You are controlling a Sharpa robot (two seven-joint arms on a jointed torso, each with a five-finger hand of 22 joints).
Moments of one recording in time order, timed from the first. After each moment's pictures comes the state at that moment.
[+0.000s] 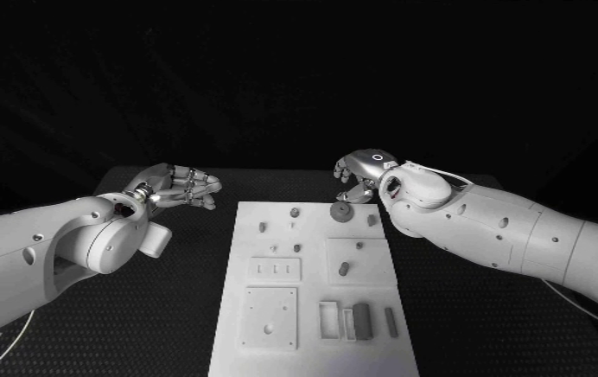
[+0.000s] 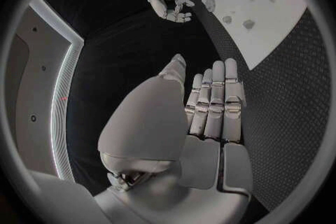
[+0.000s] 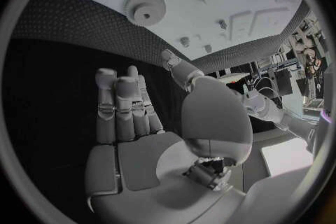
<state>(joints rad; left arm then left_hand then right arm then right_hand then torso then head) 1.43 -0.90 -0.21 1.43 -0.24 -0.28 0.14 1.56 -0.13 0.11 0.29 0.06 0.81 0.19 0.32 0.45 1.05 0.17 0.09 0.15 1.02 0.08 0.37 0.74 0.03 1.01 -0.01 0.21 0.60 1.24 -0.69 0.04 1.24 -1.77 -0.29 -0.20 1.08 -0.26 0.62 -0.19 0.06 0.81 0.16 0.26 0.45 1.14 0.12 0.07 0.14 1.29 0.01 1.17 0.73 0.17 1.19 -0.03 0.83 1.31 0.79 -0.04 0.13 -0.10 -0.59</state>
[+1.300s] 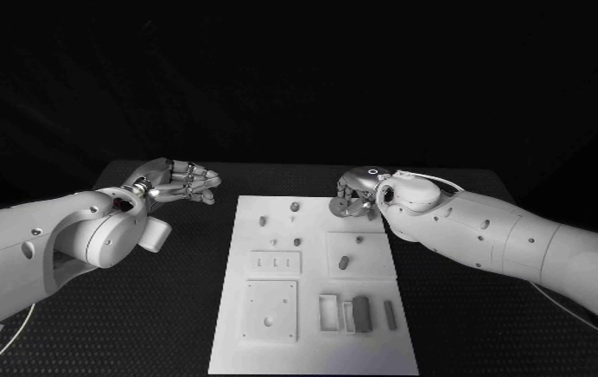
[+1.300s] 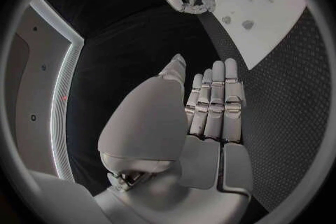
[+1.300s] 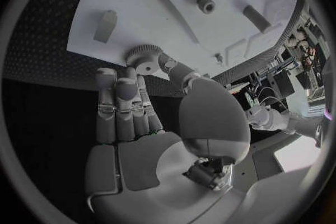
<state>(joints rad) 1.43 -0.90 -0.21 1.43 -0.24 -0.28 0.15 1.56 -0.13 0.11 0.29 0.06 0.81 0.19 0.32 0.45 1.05 0.17 0.09 0.15 1.02 0.08 0.37 0.74 0.04 1.01 -0.01 0.21 0.60 1.19 -0.62 0.03 1.10 -1.75 -0.16 -0.15 1.10 -0.21 0.62 -0.18 0.06 0.82 0.16 0.28 0.45 1.14 0.11 0.08 0.15 1.28 0.01 1.19 0.72 0.17 1.18 -0.02 0.83 1.31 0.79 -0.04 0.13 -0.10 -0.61</state>
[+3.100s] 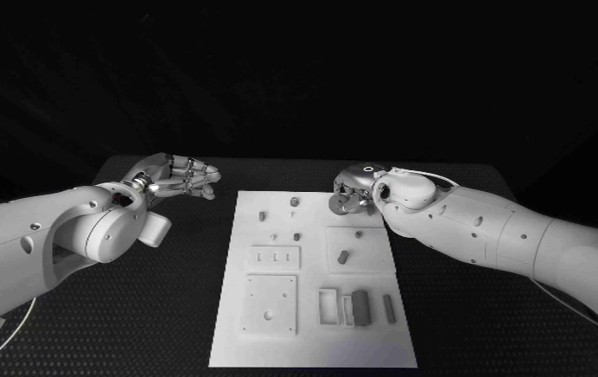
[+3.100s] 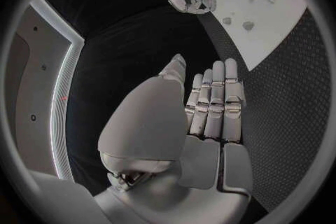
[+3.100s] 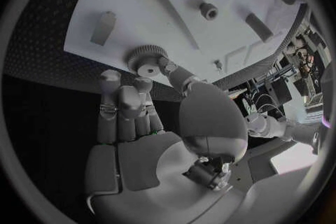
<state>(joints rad) 1.43 -0.91 -0.21 1.44 -0.24 -0.27 0.14 1.56 -0.13 0.11 0.29 0.06 0.81 0.19 0.32 0.45 1.05 0.17 0.08 0.15 1.02 0.08 0.36 0.74 0.03 1.01 -0.01 0.21 0.60 1.19 -0.60 0.01 1.08 -1.79 -0.16 -0.14 1.08 -0.17 0.60 -0.27 0.06 0.85 0.12 0.31 0.44 1.10 0.03 0.93 1.20 1.27 -0.09 1.40 0.82 0.20 1.19 -0.04 0.92 1.31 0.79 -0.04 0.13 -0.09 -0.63</state>
